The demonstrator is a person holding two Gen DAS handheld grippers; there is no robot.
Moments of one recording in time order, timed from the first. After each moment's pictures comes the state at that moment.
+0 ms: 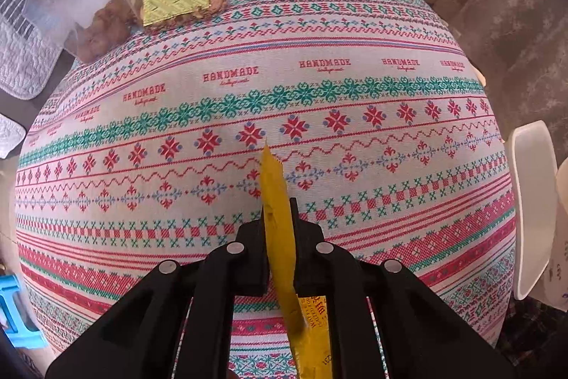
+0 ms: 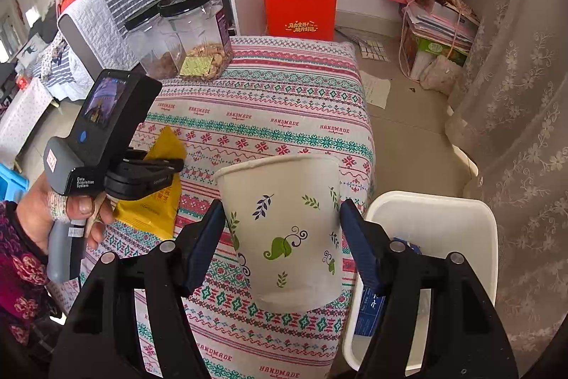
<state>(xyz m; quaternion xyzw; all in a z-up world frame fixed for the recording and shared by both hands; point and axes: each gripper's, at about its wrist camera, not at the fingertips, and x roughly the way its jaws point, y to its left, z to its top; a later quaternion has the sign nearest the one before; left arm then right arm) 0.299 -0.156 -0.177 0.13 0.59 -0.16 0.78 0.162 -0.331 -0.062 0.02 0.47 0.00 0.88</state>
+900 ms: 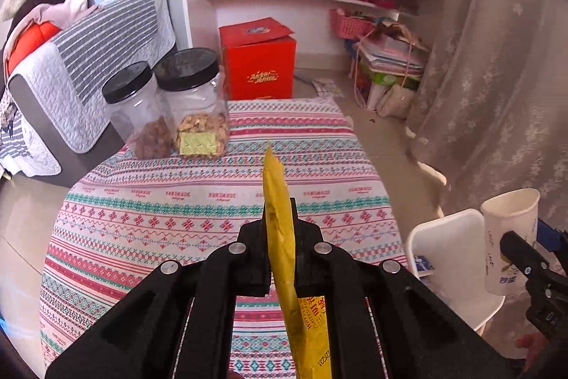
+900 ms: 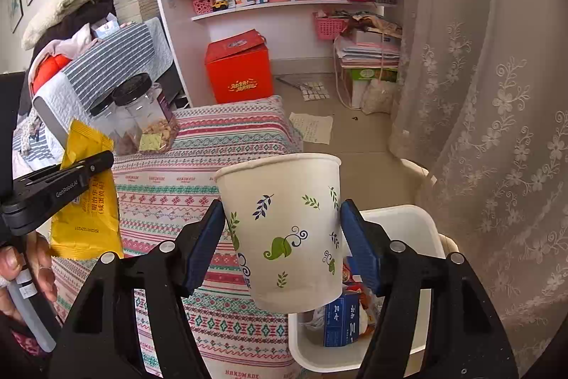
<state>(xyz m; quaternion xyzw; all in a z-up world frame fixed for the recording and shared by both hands) 0.225 -0.200 -0.018 0.05 0.39 -0.16 0.90 0.110 -0.407 -0.017 0.08 0.36 -0.10 0.92</state>
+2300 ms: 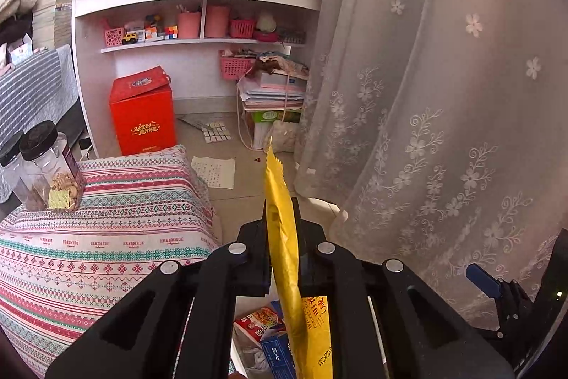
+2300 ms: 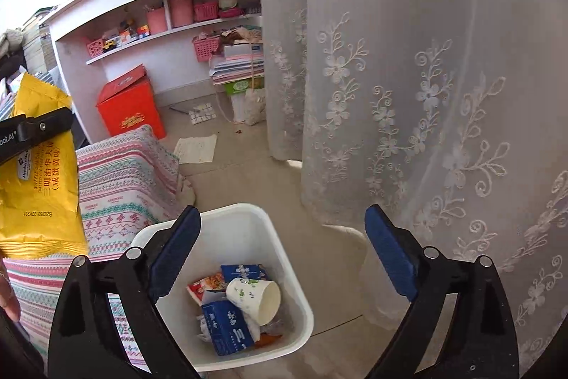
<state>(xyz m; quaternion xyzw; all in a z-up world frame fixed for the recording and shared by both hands) 0.151 -0.393 0.009 0.02 0.31 -0.31 0.90 0.020 -0.540 -0.039 0.10 0.31 -0.30 0.90</state>
